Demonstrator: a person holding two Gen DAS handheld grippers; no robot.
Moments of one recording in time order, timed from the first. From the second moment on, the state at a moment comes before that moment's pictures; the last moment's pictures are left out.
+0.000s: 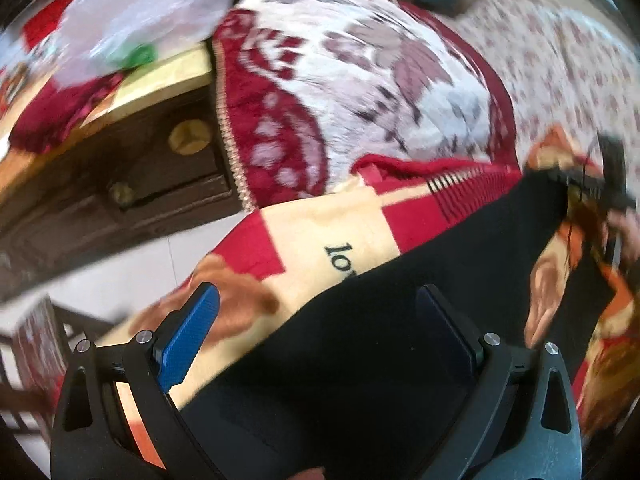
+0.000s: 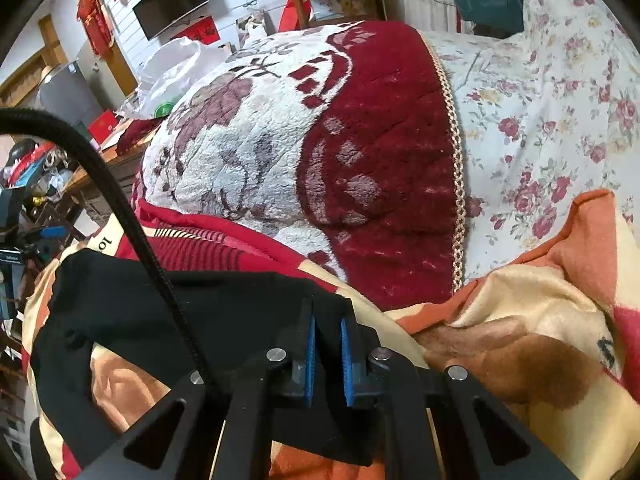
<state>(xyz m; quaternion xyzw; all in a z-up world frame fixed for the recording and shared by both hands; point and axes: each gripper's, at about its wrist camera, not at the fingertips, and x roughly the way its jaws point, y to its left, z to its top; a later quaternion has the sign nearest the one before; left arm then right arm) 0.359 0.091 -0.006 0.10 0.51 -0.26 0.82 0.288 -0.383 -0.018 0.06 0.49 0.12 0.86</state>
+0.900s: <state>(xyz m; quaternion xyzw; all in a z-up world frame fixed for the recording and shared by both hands) 0.359 0.044 -0.038 0.23 0.54 -0.33 0.74 0.286 -0.388 -0.024 0.07 0.49 0.12 0.86</state>
